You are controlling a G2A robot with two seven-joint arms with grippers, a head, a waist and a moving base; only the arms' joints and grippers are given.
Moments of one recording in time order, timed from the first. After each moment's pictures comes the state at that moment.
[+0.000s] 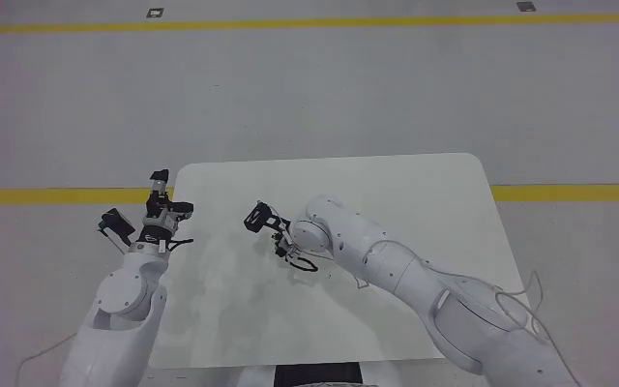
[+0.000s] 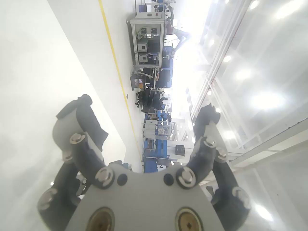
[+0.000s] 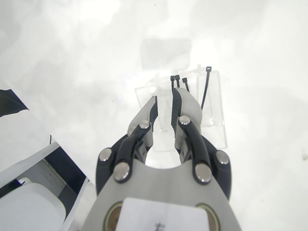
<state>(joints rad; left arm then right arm) 1.73 -1.15 -1.60 -1.80 -0.42 0.00 0.00 -0.69 -1.57 0.36 -0.95 -0.75 -0.18 0.95</state>
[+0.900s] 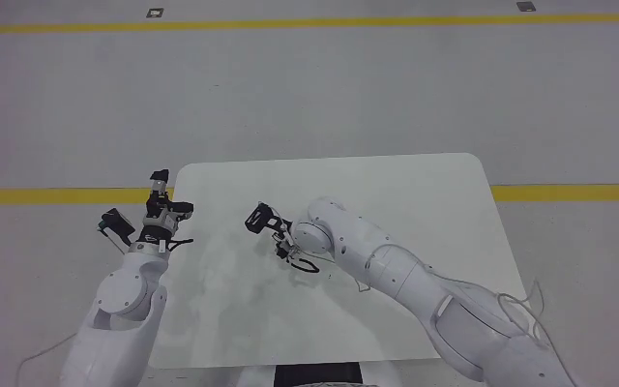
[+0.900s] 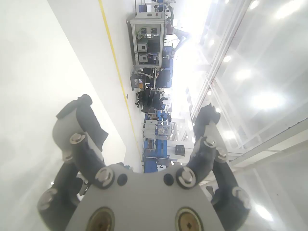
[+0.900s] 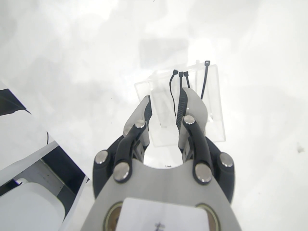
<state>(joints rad) 1.73 -1.15 -1.60 -1.80 -0.42 0.00 0.00 -0.74 -1.56 0.43 -1.01 -0.83 -0.18 1.00</state>
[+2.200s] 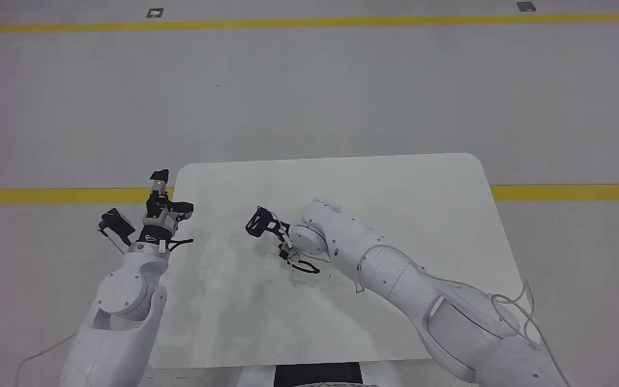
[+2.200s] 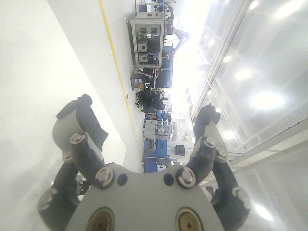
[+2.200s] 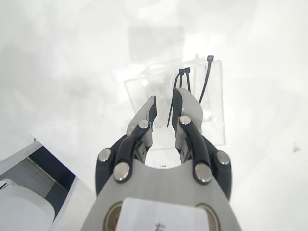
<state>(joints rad) 1.73 -1.15 -1.60 -1.80 -0.42 0.00 0.00 -0.74 -1.61 0.44 -0.93 -0.92 -0.21 1.02</state>
